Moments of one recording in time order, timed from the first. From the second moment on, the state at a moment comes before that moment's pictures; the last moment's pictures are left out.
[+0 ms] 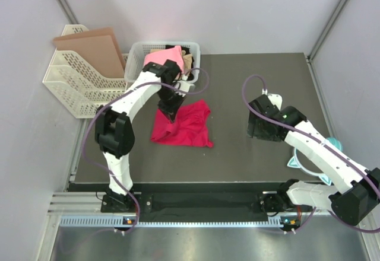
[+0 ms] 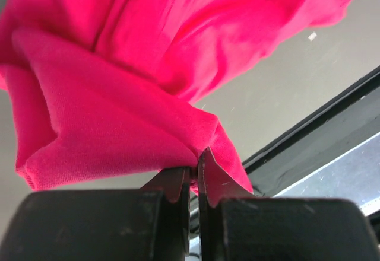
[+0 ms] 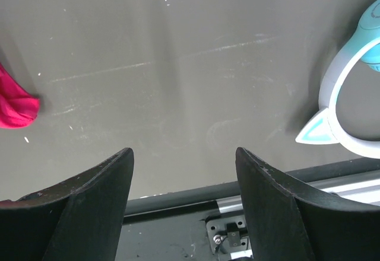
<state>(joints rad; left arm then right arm) -0.42 1.93 1.77 -1.31 0.27 0.25 0.61 1.15 1.09 -1.10 0.41 0.70</state>
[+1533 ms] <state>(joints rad) -0.68 2.33 2.29 -1.30 0.26 0.13 0.61 1.08 0.96 -1.08 0.39 0.72</state>
